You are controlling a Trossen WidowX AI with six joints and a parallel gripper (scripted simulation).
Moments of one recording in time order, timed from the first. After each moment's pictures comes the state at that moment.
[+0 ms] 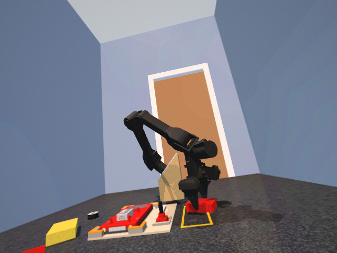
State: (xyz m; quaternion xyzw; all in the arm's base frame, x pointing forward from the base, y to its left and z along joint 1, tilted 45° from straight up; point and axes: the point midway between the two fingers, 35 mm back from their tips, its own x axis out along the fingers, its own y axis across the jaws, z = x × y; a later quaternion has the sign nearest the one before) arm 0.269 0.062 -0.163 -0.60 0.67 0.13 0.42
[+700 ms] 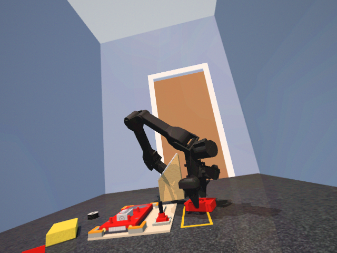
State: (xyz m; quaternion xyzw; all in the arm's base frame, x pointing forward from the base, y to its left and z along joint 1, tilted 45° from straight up) arm 0.266 0.063 -0.161 -0.60 0.67 0.13 0.41
